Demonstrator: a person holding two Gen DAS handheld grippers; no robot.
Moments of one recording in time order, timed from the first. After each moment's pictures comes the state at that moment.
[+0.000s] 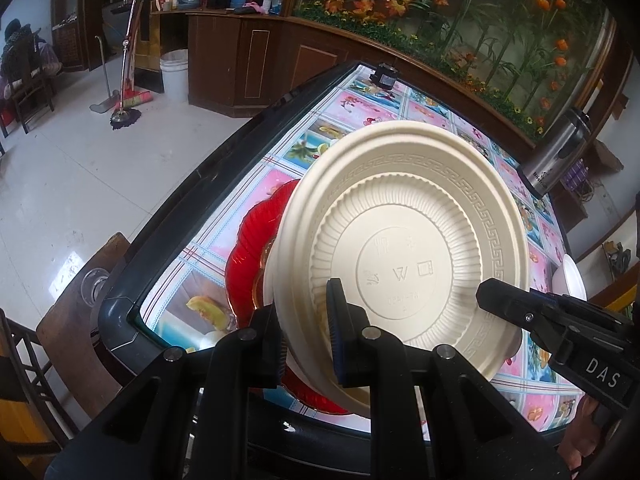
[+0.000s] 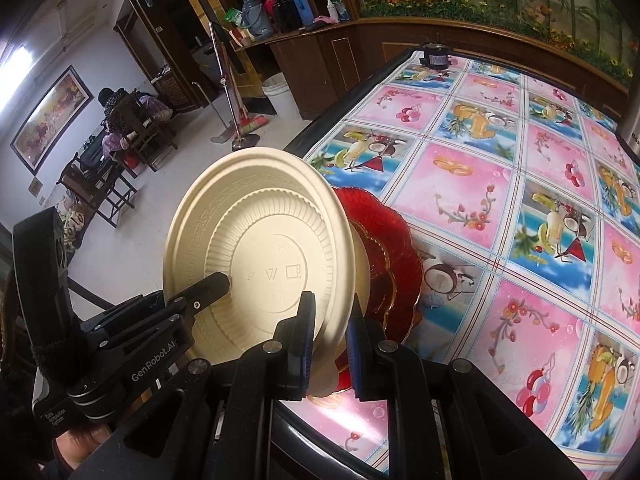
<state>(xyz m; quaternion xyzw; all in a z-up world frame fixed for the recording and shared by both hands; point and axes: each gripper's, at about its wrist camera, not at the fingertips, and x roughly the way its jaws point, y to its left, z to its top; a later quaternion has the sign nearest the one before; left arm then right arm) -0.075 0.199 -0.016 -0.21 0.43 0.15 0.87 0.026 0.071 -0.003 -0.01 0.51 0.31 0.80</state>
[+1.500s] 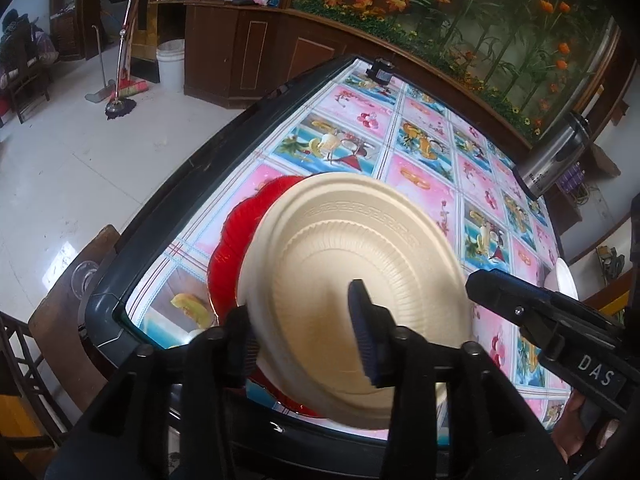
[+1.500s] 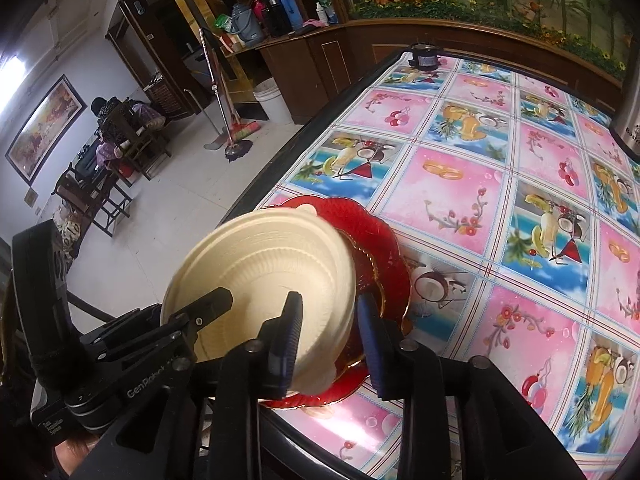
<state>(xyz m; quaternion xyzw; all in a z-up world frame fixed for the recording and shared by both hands) -0.073 0.196 -0.013 -0.22 0.43 0.14 0.86 0.036 0.067 -0.003 0.00 0.51 0.29 0.81</state>
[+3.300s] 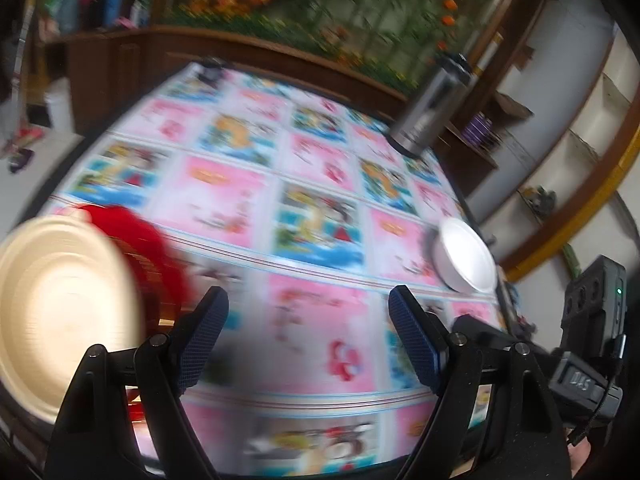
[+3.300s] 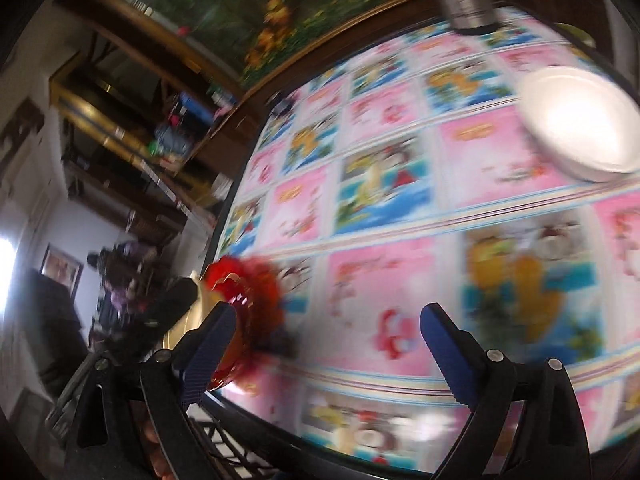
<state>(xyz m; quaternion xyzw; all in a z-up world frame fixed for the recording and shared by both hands) 0.005 0.033 0.015 -0.19 0.42 -0.05 0.89 0.014 -0.182 -0.019 0.27 0.48 0.16 0.82</state>
